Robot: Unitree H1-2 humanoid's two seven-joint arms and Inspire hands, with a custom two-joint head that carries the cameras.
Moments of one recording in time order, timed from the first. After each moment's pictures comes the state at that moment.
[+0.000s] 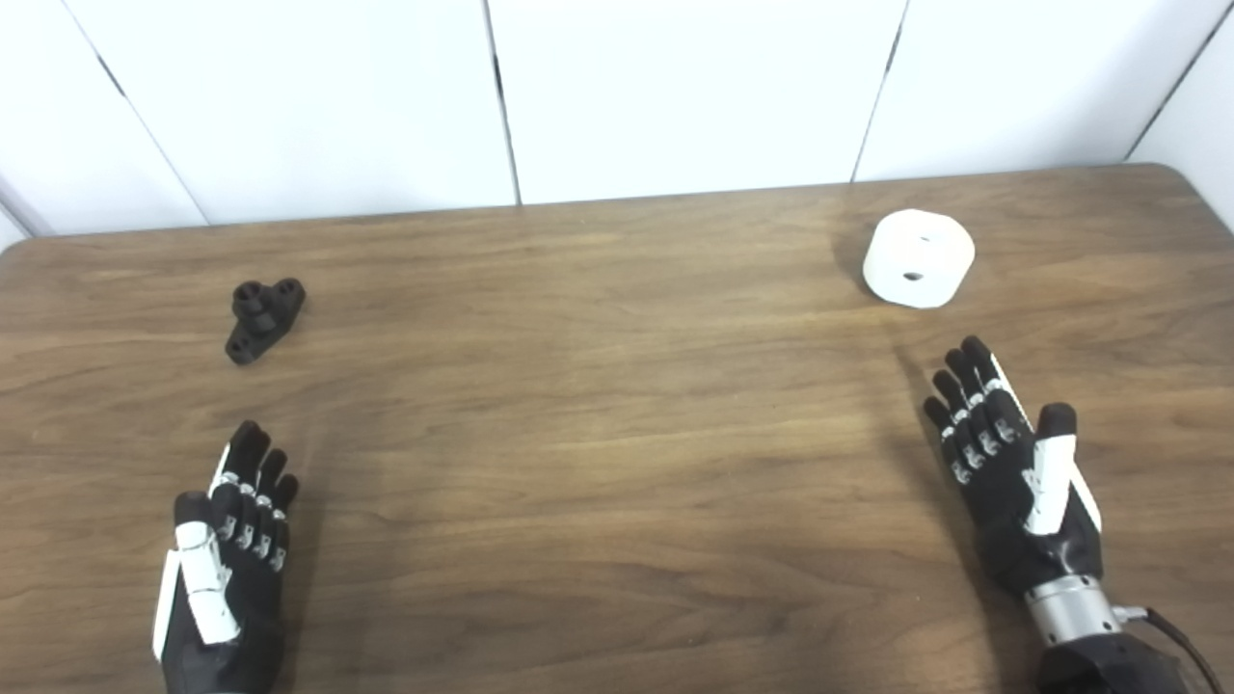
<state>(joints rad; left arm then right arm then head) 0.36 0.13 0.17 -0.29 -0.39 -0.09 -0.08 0.23 -0.16 -0.16 -0.24 0.36 0.02 0.16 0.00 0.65</state>
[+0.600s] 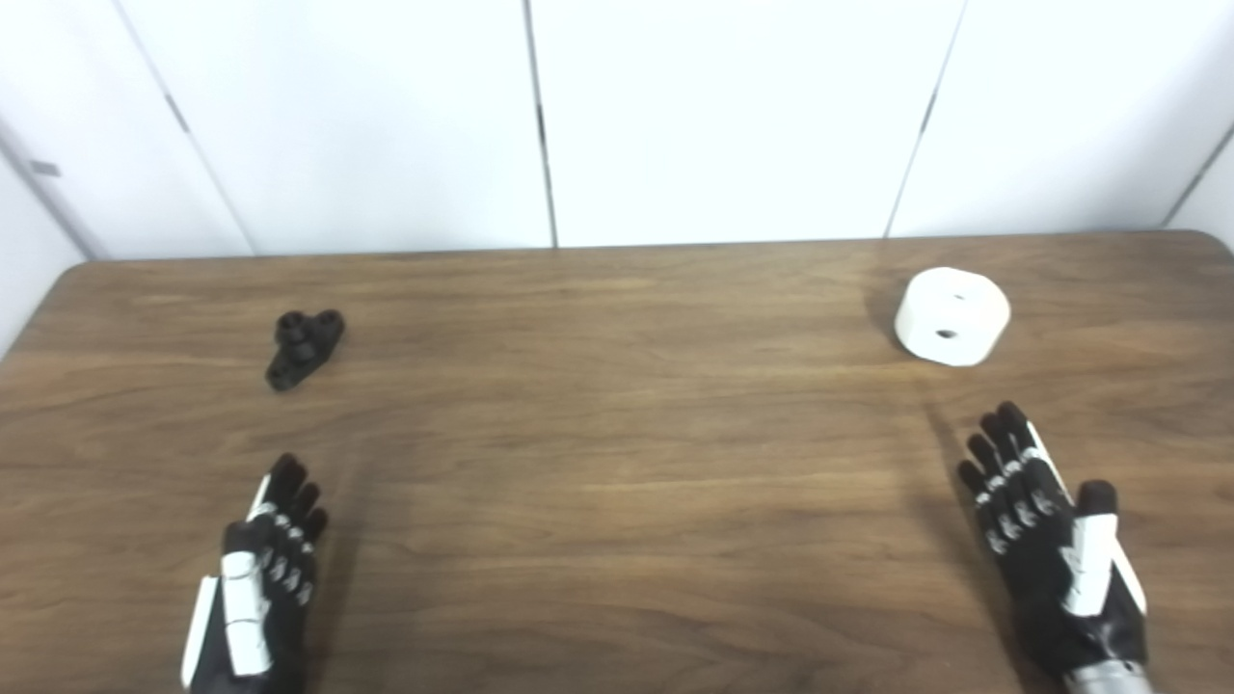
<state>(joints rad) 0.38 0.12 0.15 -0.29 -0.30 -0.12 -0.08 0.25 -0.18 -0.16 -0.22 0.36 -0.03 0.20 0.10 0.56</state>
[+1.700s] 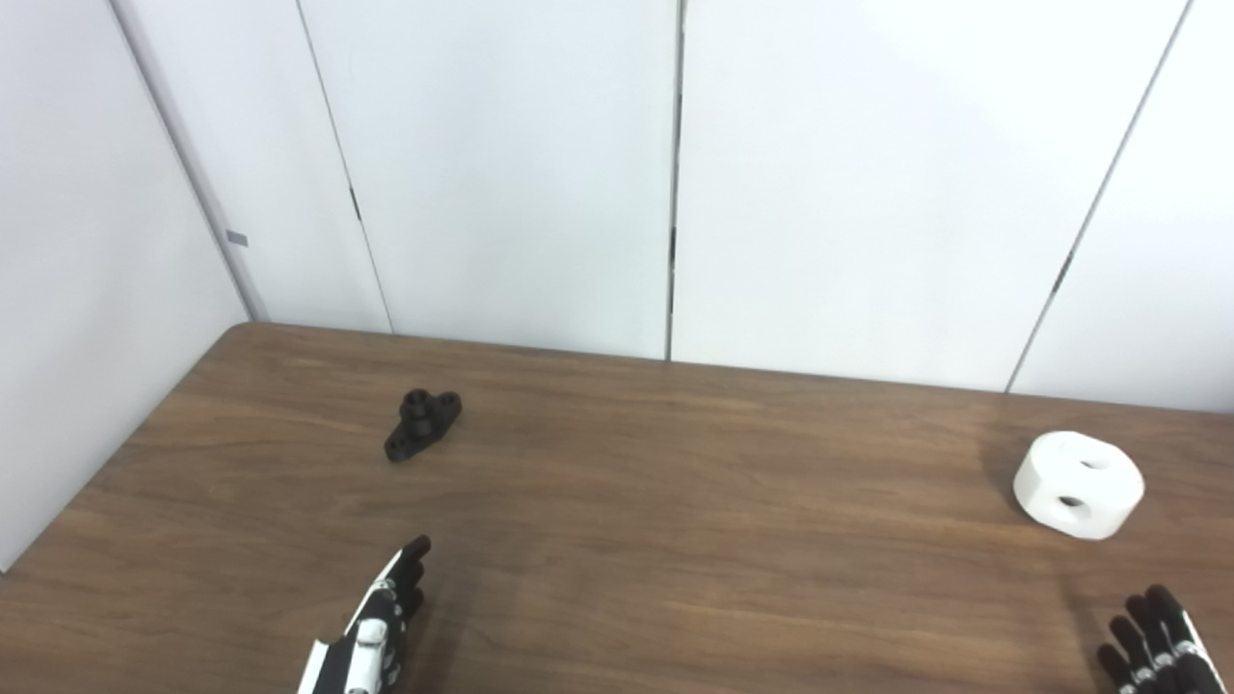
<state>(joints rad) 0.41 0.11 0.09 -0.29 -0.13 -0.19 0.00 0.23 -0.20 -0.18 -0.18 0.38 -0.04 0.21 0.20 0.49</state>
